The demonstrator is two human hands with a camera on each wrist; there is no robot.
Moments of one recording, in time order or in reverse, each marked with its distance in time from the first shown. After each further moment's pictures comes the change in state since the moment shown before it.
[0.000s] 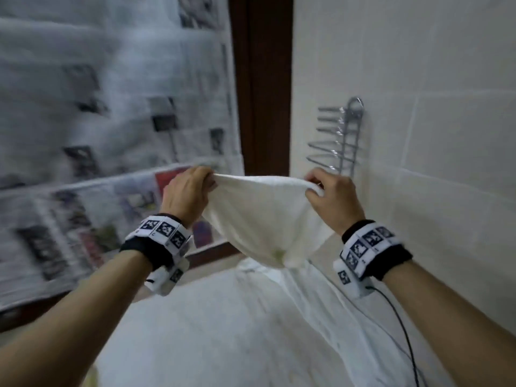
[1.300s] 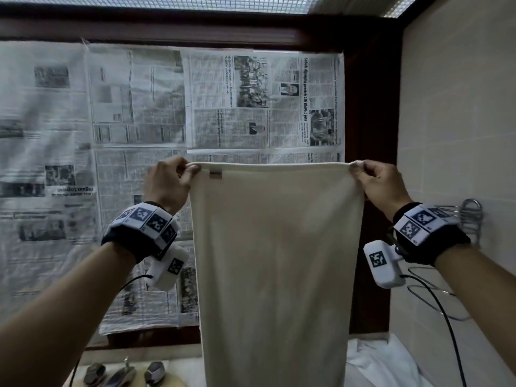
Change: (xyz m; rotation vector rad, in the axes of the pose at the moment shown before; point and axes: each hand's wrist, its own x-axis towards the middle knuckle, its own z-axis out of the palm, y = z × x) left_hand -0.002 -0.045 -0.341 0.250 0.463 -0.281; right_hand 0.149 -0.188 -0.024 0.582 -0.004 0.088
